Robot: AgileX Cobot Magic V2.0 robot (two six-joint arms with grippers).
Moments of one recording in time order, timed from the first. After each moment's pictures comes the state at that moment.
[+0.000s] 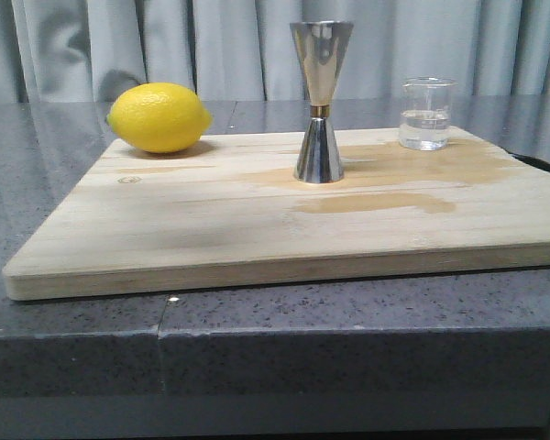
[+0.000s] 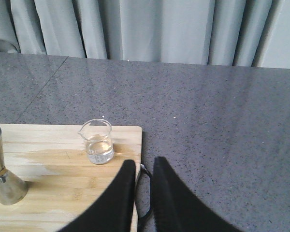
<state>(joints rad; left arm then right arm) -0.78 1.24 -0.80 -0.36 -0.09 0.28 -0.02 0.68 -0.83 0.23 0.52 -0.25</state>
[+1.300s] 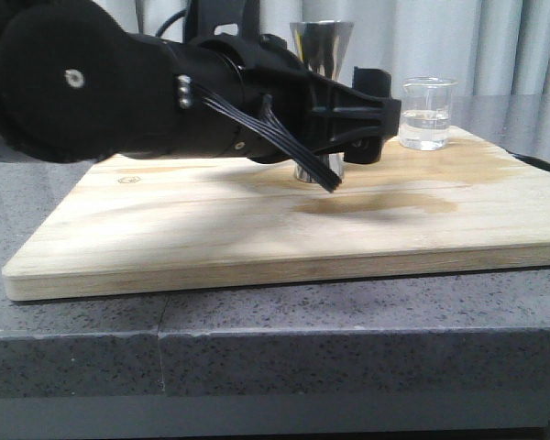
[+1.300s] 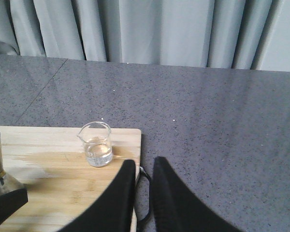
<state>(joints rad) -0.91 1.81 -0.92 -0.28 -0.64 0.04 -0.02 0.68 -0.83 0.23 0.51 -0.25</state>
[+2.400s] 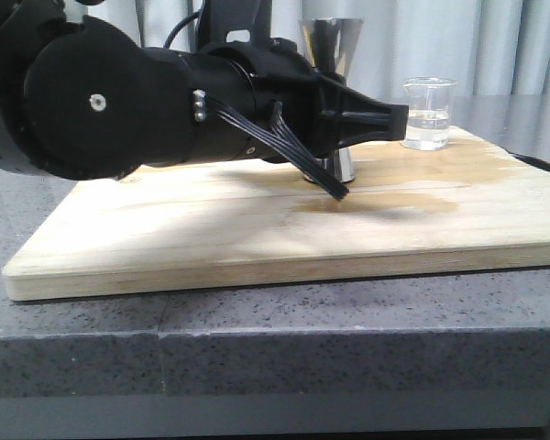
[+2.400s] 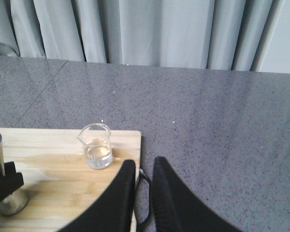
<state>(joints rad) -0.91 1.84 -0.93 -0.25 -0.70 0.05 -0.02 0.68 -0.83 0.23 0.49 -0.25</state>
